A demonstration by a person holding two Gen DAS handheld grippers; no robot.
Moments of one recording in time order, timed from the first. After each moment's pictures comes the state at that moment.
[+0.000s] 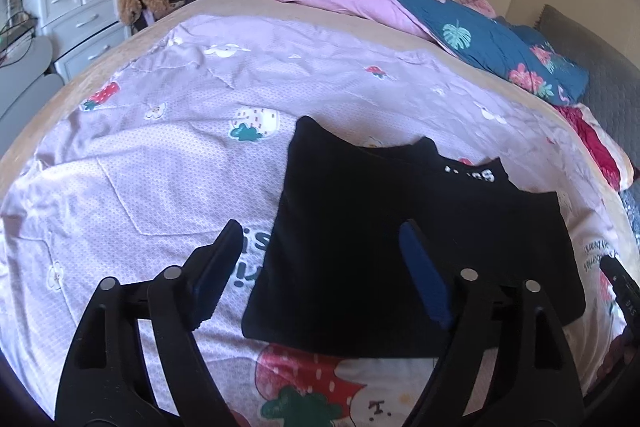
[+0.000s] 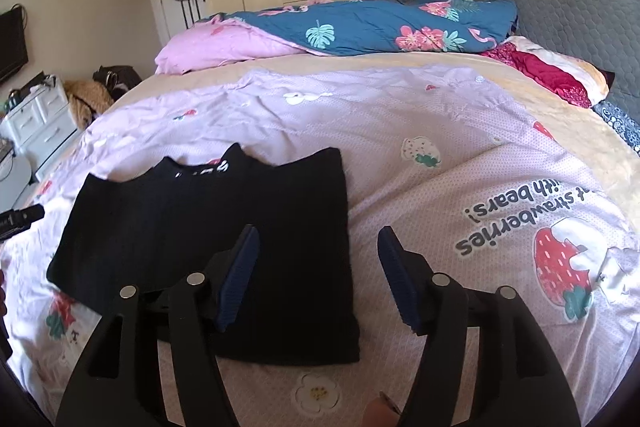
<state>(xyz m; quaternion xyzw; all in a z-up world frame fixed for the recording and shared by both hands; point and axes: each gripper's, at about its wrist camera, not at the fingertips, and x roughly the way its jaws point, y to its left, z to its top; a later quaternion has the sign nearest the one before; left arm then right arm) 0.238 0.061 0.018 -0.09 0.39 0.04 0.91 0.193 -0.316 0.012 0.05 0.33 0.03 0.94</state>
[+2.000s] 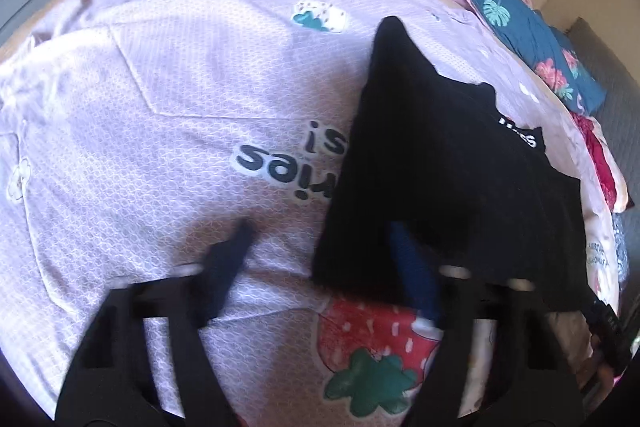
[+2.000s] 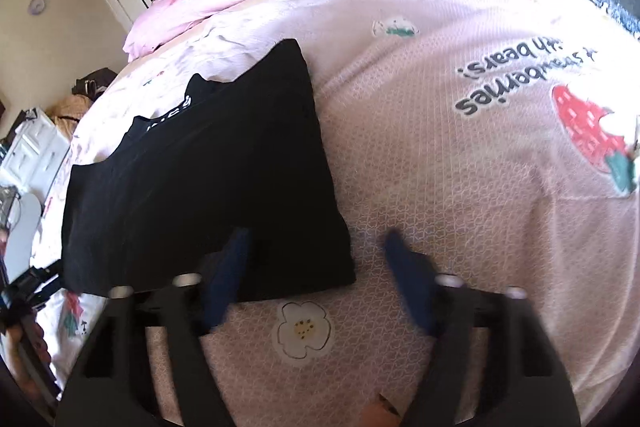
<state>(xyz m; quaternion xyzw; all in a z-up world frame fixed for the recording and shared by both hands) 0.220 0.120 -0.057 -0.19 0.47 0.05 0.86 0.195 -0.345 -0.057 0.17 0.44 0.02 0.88</state>
